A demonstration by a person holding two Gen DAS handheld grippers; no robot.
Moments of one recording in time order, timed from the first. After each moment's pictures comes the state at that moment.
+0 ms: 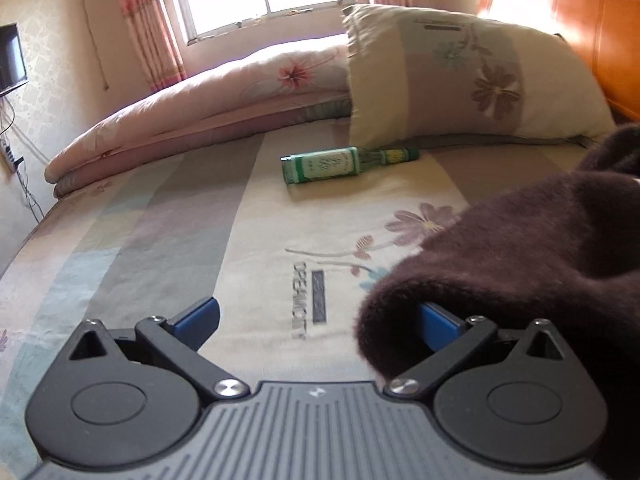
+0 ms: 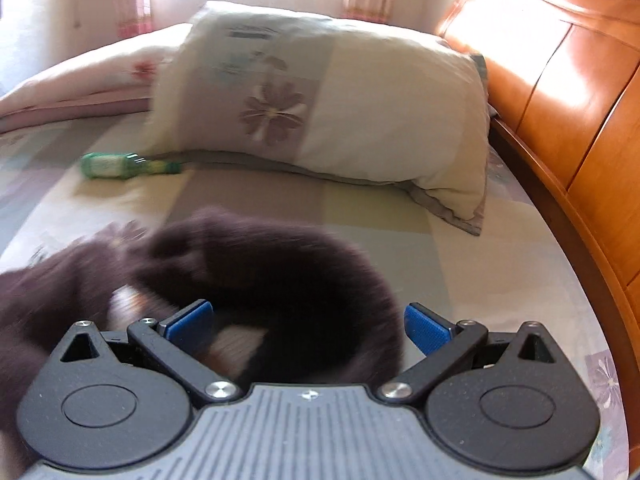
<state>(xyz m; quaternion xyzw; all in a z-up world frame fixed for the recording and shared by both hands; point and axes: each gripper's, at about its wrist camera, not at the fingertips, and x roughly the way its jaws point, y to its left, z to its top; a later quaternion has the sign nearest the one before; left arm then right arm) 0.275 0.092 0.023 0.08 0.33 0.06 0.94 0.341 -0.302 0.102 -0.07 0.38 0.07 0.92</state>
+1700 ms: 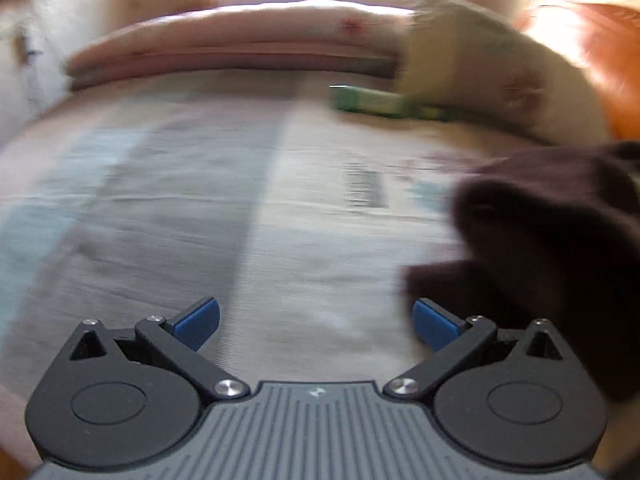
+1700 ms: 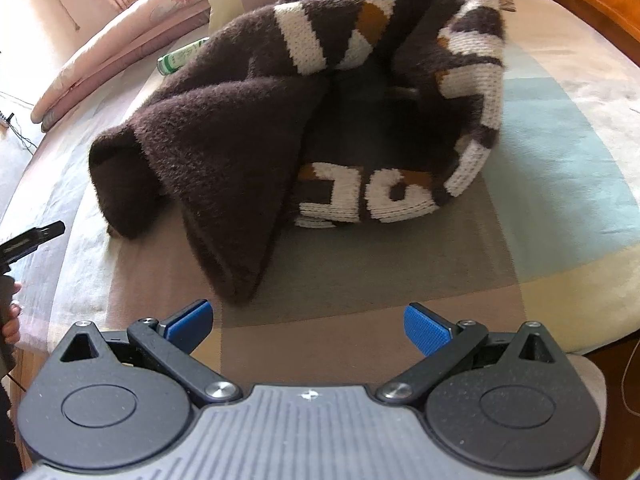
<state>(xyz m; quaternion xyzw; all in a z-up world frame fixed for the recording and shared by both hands) 0.195 0.200 -0.025 -0.05 0.37 0.03 0.93 0.158 -0.265 0.008 0.11 0.51 0.12 0.85</state>
